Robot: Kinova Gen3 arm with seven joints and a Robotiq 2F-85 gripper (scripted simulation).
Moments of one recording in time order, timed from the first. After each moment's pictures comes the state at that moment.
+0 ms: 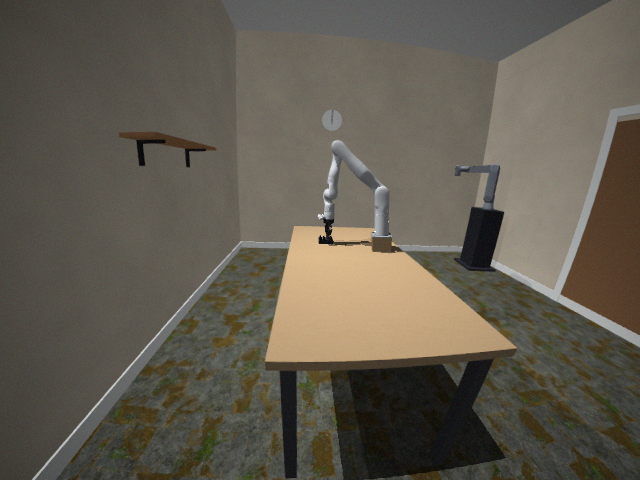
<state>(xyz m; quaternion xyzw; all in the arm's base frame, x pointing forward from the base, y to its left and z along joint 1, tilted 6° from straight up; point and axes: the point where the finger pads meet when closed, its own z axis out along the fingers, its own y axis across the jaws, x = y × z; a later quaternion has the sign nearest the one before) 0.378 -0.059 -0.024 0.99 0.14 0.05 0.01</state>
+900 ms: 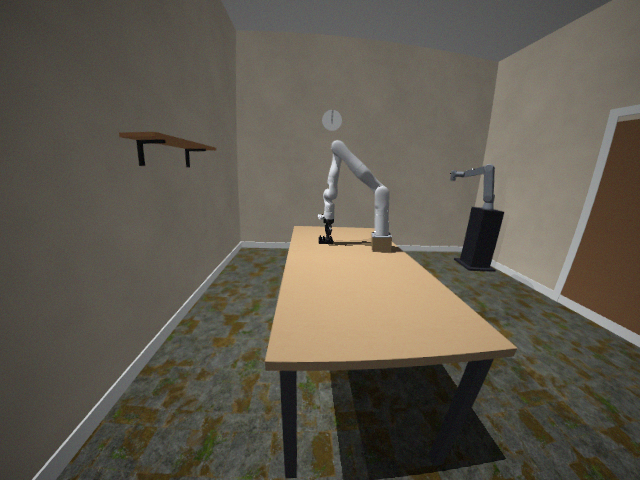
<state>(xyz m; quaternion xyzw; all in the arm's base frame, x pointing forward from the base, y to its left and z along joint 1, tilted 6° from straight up) 0.378 -0.059 -0.024 0.99 0.14 0.05 0.01</state>
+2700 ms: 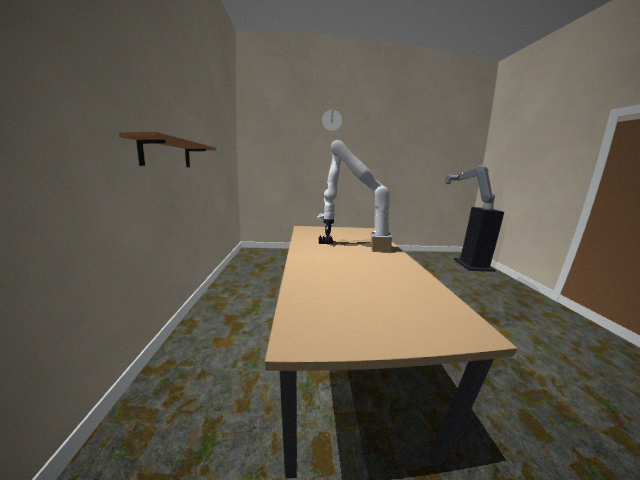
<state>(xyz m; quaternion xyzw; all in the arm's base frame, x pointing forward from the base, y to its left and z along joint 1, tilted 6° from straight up) 0.377 -0.059 -0.025 1.00 -0.07 0.05 0.00</state>
